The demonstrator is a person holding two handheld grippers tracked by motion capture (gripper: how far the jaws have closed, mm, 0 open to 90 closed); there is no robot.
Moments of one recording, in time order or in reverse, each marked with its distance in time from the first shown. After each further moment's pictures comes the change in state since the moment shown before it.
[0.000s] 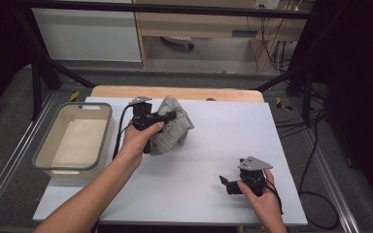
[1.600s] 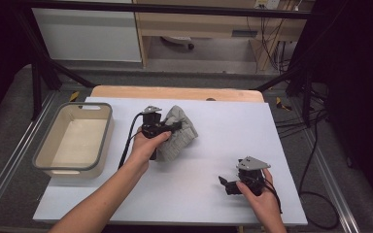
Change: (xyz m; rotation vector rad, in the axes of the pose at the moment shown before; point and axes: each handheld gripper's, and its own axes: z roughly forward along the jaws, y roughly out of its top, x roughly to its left) left arm 0.007 -0.034 0.032 0.074 0.013 0.031; right arm 0.000 -0.001 0.005 0.021 0.010 -0.007
